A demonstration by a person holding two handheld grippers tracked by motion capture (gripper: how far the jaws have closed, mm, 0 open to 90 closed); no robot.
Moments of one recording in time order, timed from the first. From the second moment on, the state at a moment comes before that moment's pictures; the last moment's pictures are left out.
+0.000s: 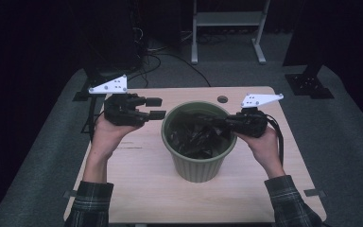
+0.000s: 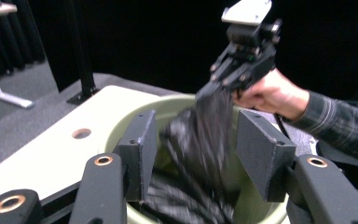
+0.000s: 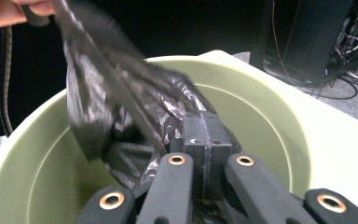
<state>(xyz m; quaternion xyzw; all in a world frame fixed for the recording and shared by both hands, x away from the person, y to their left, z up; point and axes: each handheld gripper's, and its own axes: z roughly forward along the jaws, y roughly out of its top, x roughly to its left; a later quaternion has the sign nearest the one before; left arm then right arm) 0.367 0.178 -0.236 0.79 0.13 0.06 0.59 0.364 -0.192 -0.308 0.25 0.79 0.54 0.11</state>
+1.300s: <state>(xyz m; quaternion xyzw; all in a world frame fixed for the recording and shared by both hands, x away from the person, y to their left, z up) 0.395 0.101 -0.273 0.83 0.15 0.01 0.53 0.350 -0.179 -0.292 0.23 0.78 0.57 0.12</state>
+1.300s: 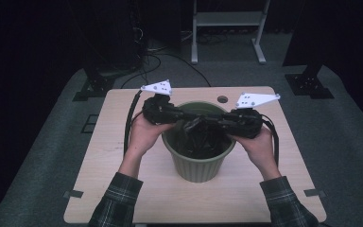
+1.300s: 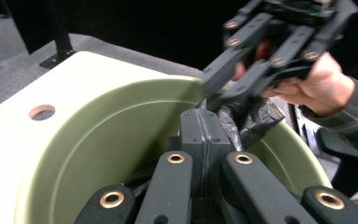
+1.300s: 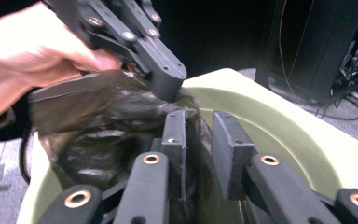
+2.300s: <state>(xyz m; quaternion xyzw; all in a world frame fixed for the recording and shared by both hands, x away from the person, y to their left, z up) 0.400 0.151 -0.279 0.80 0.22 0.04 0.56 0.338 -0.196 -0.297 0.21 0.79 0.57 0.11</state>
